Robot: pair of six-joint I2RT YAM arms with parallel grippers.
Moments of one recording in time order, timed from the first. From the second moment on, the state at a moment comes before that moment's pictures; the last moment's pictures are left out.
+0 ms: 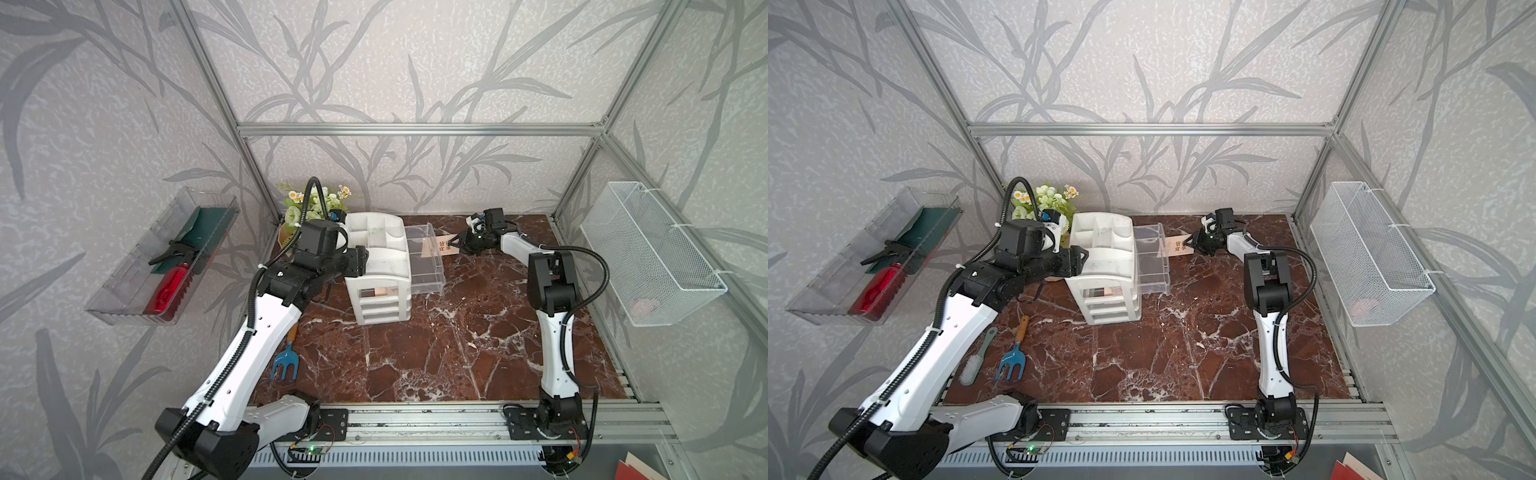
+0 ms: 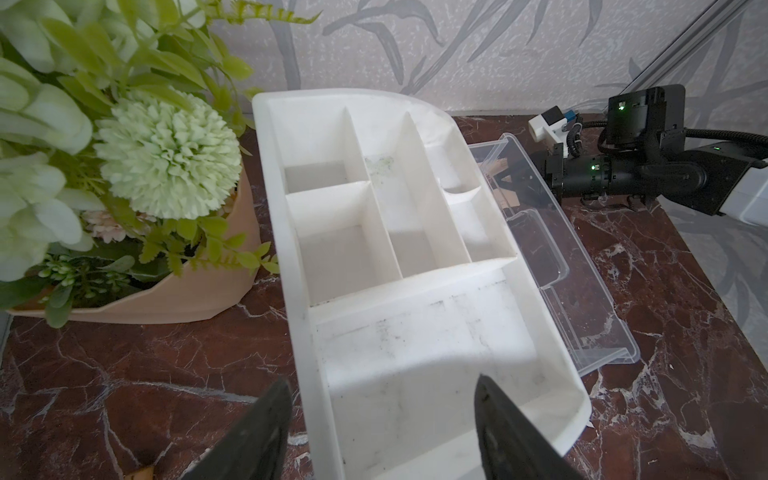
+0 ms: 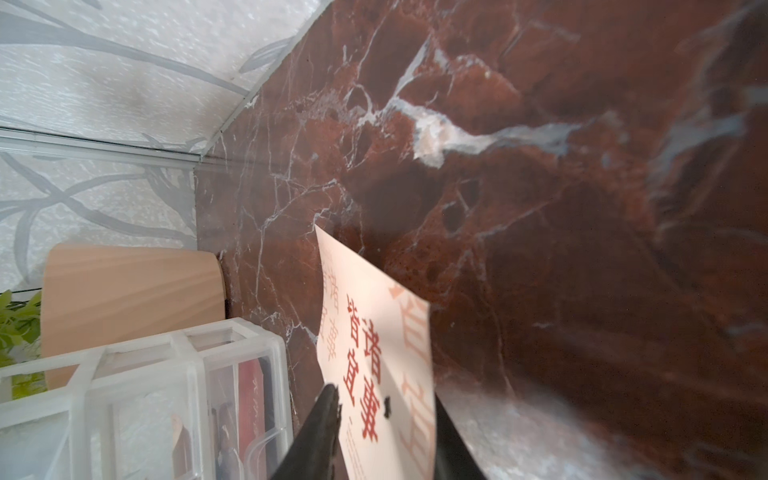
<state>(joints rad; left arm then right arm) -0.34 1.17 1.34 -0.81 -0.01 -0.23 0.12 2.38 1.83 -0.33 -0.69 0.57</state>
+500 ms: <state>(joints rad) -0.33 1.17 1.34 -0.82 -0.01 -0.23 0.07 2.38 1.83 -0.40 -0.65 0.51</state>
